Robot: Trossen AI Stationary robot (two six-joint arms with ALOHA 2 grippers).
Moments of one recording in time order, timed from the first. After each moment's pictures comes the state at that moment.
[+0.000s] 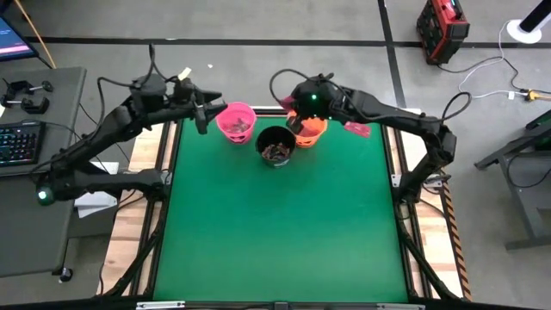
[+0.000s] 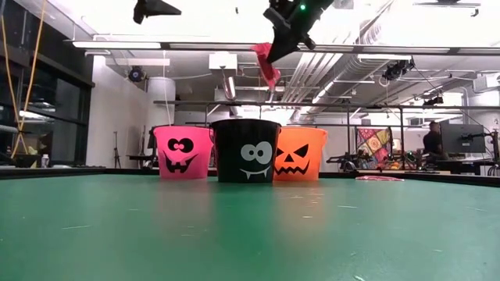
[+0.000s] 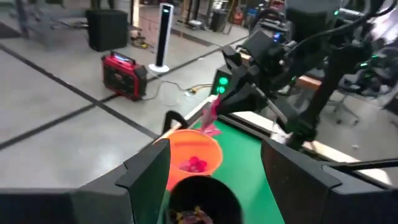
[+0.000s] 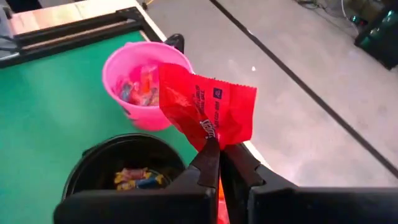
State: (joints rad) left arm 0.59 0.93 1.14 -0.42 0.15 -0.17; right arm -0.37 1.66 1.66 -0.65 0.26 0.02
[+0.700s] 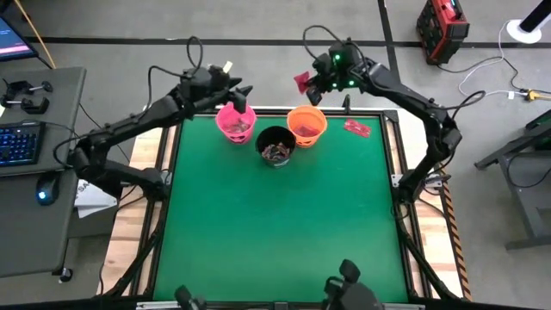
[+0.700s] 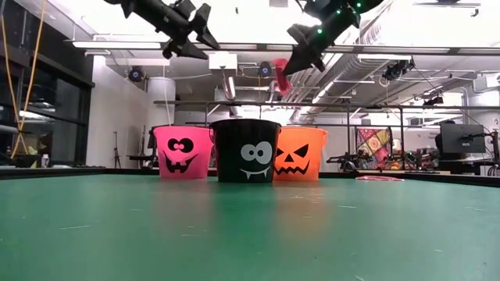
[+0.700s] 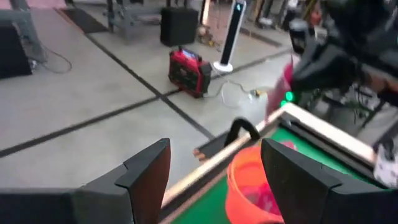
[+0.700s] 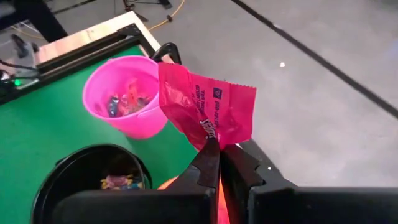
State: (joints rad) left arm 0.62 1.28 1.14 -0.12 -0.11 -0.18; right arm -0.73 1.66 1.66 -0.62 -0.20 -0.06
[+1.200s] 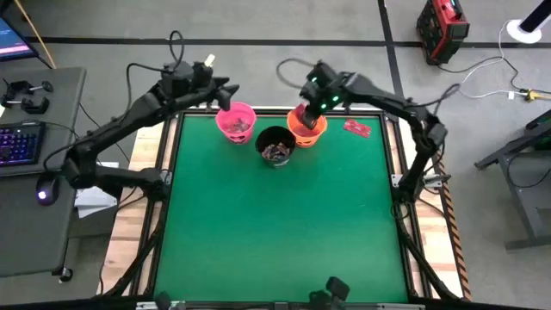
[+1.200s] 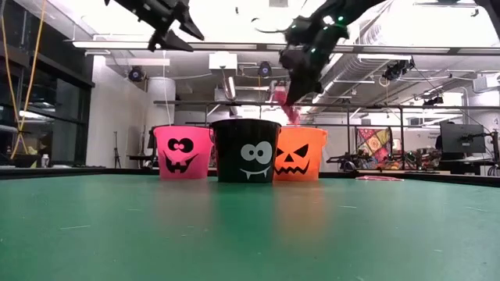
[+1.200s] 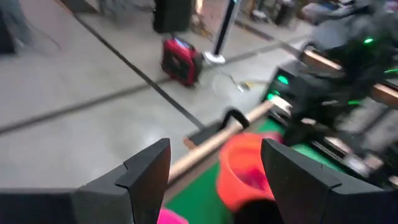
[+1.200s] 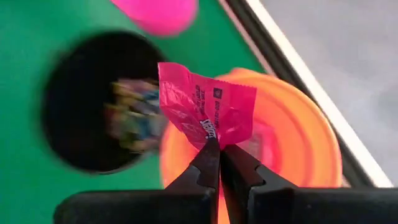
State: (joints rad) left arm 0.71 1.17 1.16 -0.28 0.00 -0.21; right arm -0.63 1.79 1.65 -0.89 -0.20 -0.07
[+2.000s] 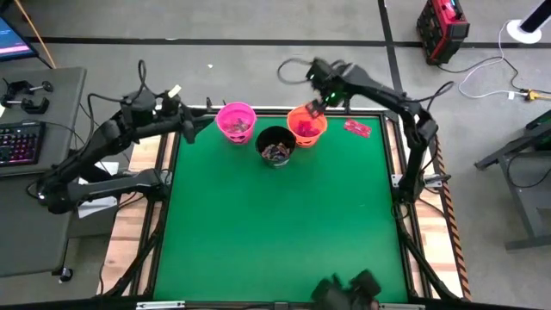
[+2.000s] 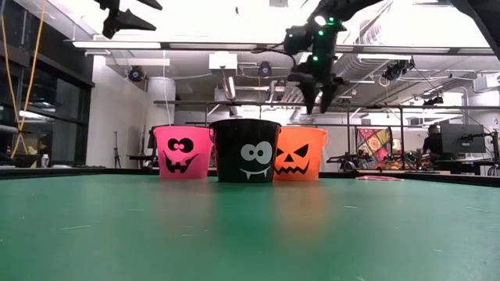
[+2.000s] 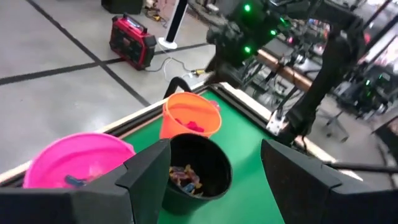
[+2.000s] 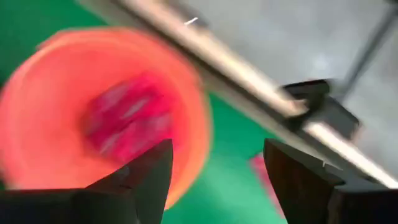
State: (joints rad) left arm 0.62 0.73 0.97 -0.53 0.14 -0.35; right arm -0.66 1.89 1.83 -1.21 0.22 0.25
